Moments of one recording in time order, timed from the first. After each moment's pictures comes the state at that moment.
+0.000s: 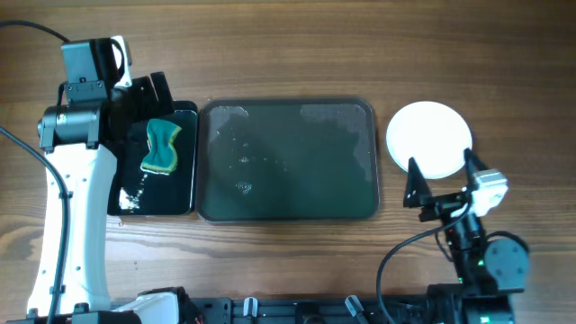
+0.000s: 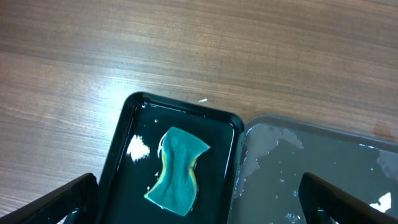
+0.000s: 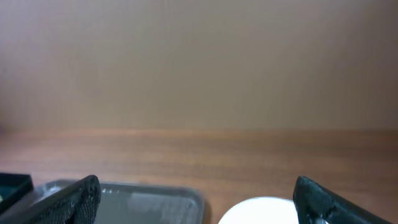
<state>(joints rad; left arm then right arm) 0.09 1.42 1.37 -0.86 -0.07 -0.12 0.05 0.13 0.20 -0.03 -0.13 0.11</state>
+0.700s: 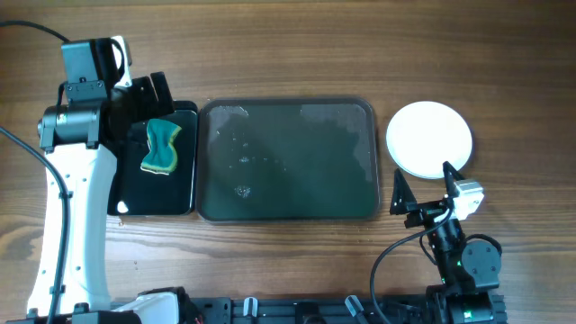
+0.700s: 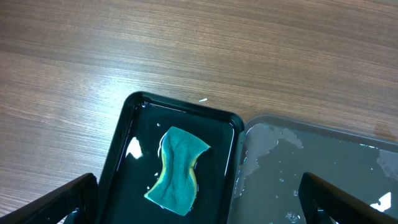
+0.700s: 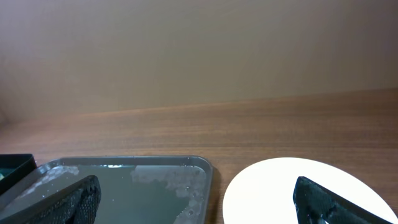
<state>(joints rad) 0.09 1.42 1.37 -0.86 -0.07 -0.12 0.10 0.02 0.01 0.00 -0.10 0.17</state>
